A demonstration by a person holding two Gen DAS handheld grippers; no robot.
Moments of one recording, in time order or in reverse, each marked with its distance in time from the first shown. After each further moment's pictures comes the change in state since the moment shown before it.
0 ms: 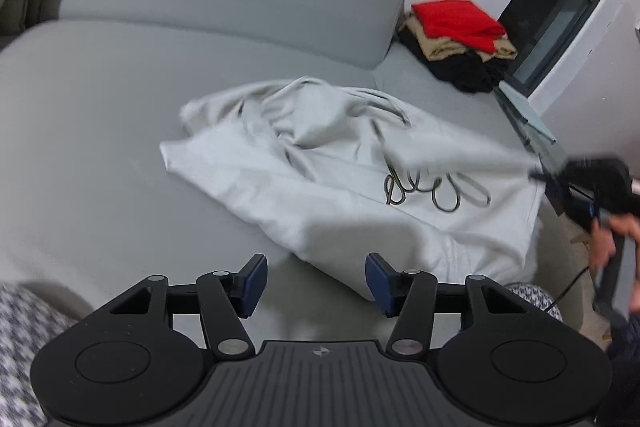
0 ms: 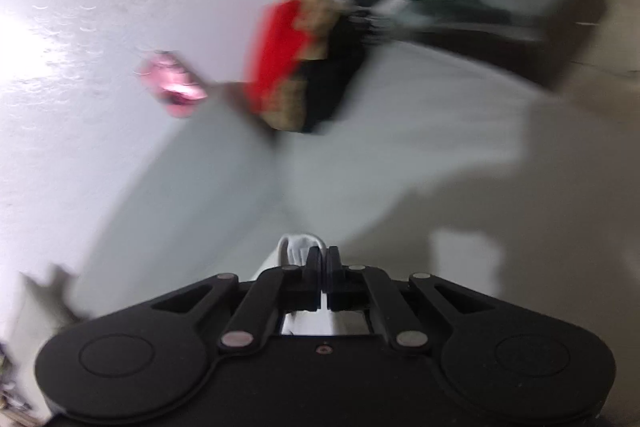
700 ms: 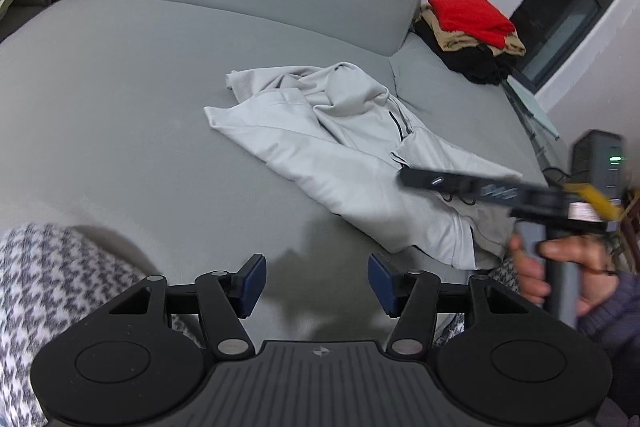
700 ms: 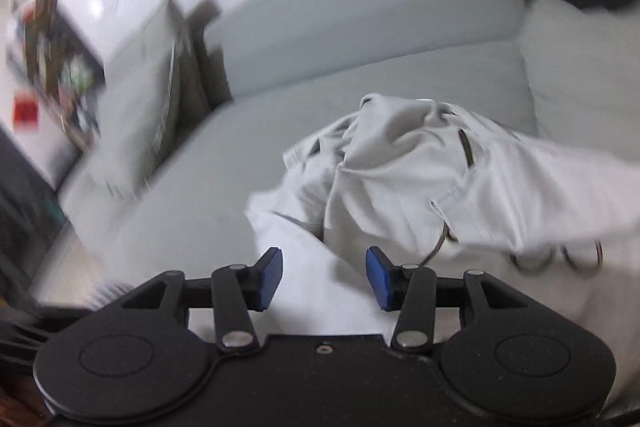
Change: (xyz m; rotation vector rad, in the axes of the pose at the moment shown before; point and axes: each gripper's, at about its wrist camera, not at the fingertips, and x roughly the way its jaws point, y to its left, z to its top) left arm -0.041 0.035 -0.023 -0.041 0.017 0.006; right arm 0.050 0.104 -0.135 -0.699 0.419 0.429
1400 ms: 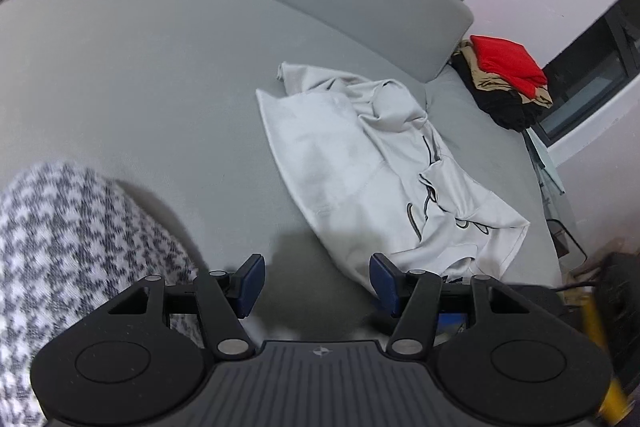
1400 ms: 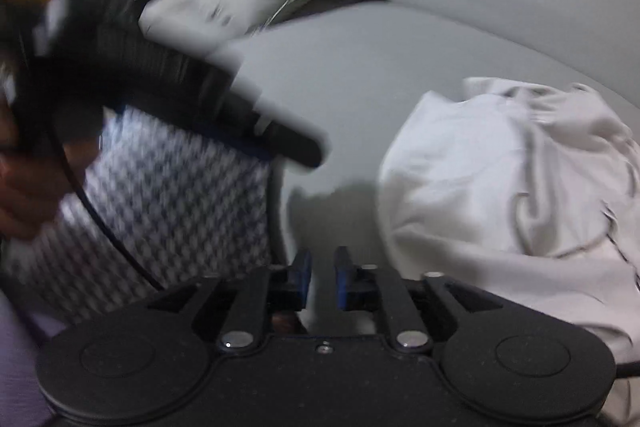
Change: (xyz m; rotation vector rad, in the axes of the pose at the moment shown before) left arm 0.000 0.044 -0.008 -0.211 -0.013 -0.031; right arm -0.014 0.120 -0.061 -0.409 0.142 0.117
